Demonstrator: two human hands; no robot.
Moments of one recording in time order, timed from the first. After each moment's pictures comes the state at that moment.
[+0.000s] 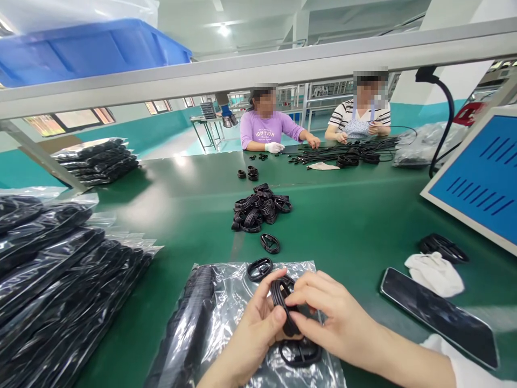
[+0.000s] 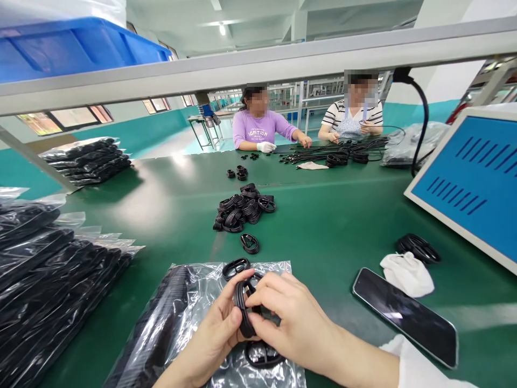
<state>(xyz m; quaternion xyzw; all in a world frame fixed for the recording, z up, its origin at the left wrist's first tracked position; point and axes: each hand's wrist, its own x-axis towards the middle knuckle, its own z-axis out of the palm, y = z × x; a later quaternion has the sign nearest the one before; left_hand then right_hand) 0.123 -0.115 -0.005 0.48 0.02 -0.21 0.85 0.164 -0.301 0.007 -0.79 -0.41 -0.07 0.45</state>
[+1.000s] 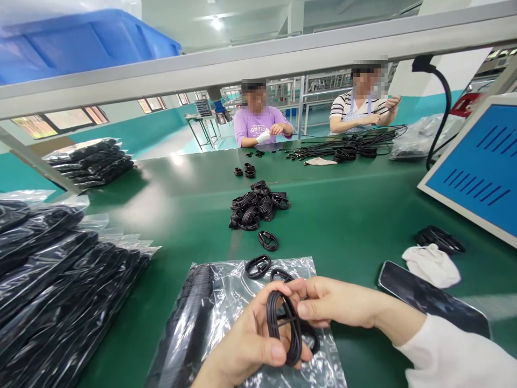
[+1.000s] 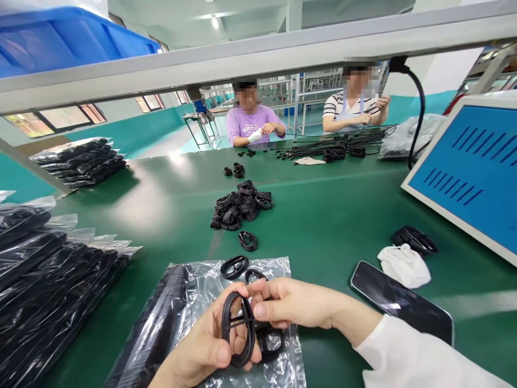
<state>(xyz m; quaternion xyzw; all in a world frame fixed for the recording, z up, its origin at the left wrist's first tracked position) 0.123 -0.107 -0.007 0.40 -0.09 -0.29 0.87 0.197 -0.310 -0.004 -0.51 -0.25 0.50 0.65</state>
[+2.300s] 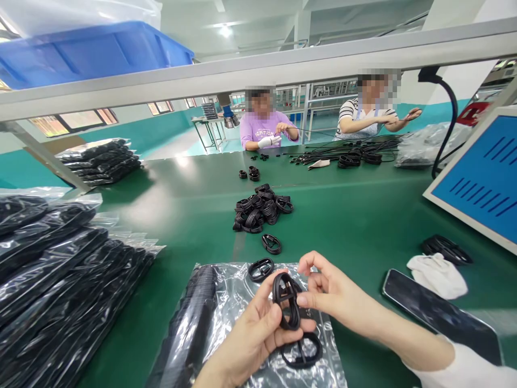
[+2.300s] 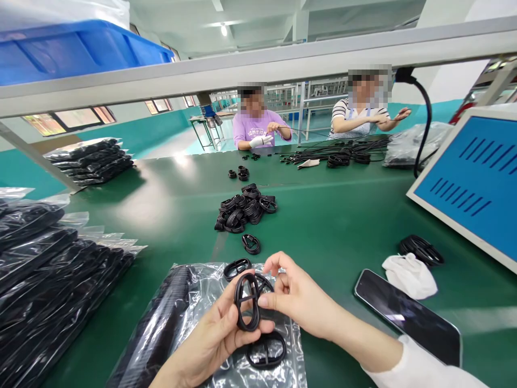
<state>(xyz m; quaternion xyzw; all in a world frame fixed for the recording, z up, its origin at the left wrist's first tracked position) 0.122 -0.110 0.006 0.43 0.00 -0.26 0.86 0.184 -0.309 0.008 -0.65 -0.16 0.27 0.69</state>
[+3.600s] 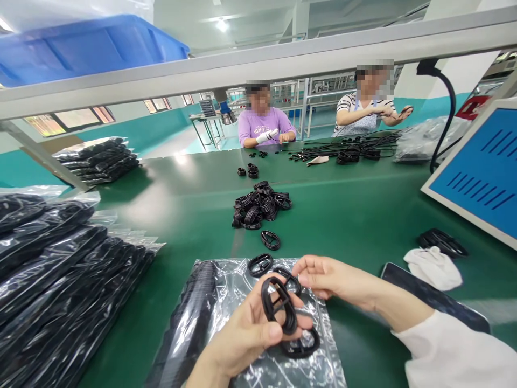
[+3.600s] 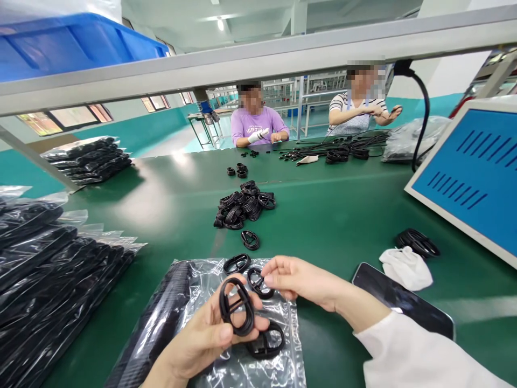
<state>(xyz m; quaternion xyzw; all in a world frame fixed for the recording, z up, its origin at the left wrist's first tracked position) 0.121 -0.101 0.007 0.43 -0.05 -0.26 0.86 0.214 -0.319 -0.004 -0.60 -0.13 0.41 0.67</state>
